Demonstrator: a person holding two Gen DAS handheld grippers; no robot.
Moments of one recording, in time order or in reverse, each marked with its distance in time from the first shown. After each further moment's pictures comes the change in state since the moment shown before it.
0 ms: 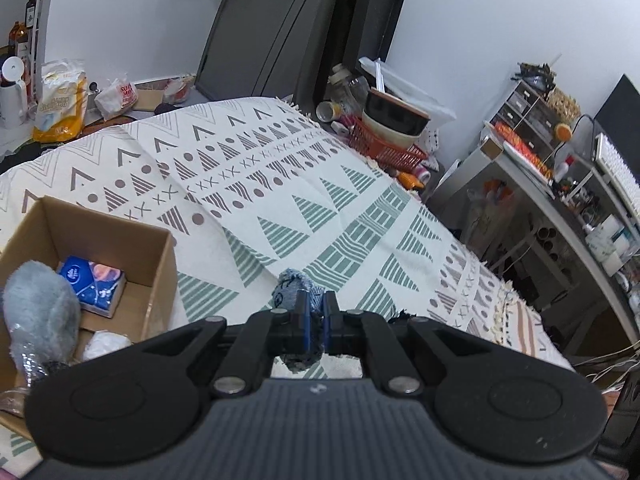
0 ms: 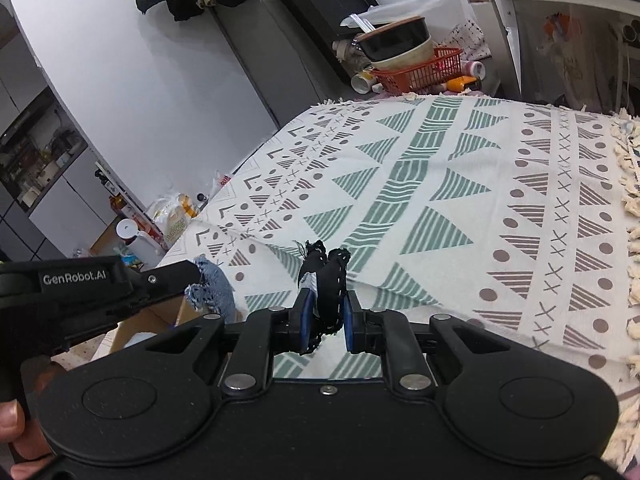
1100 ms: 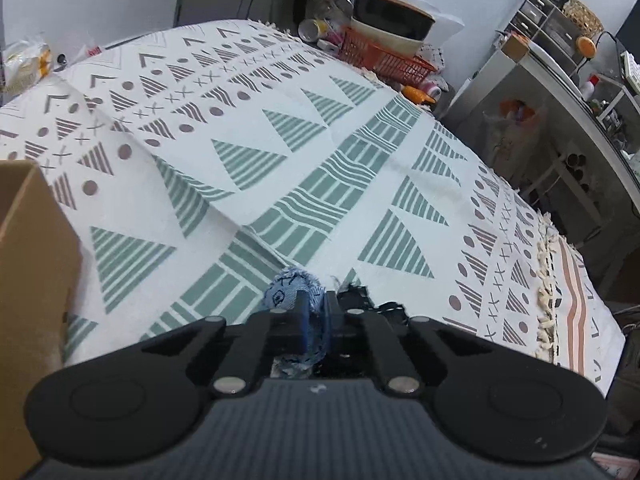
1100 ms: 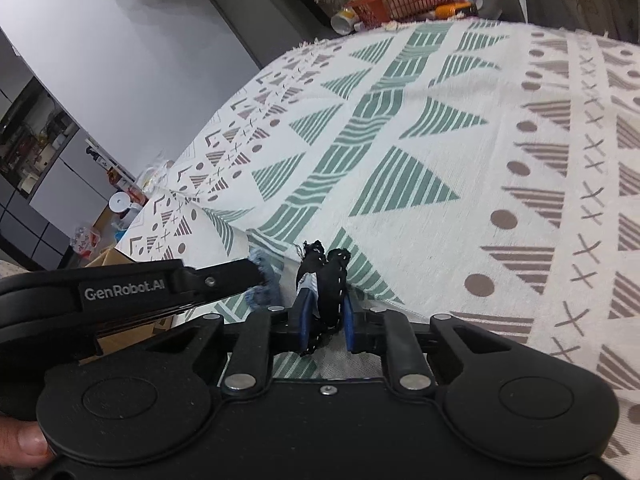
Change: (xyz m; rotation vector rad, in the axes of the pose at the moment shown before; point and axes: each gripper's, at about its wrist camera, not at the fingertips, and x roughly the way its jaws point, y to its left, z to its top) left arm 0.128 -0.028 -0.038 0.091 0.167 0.041; right arm 0.092 -0.075 -0.010 0.035 0.129 0.050
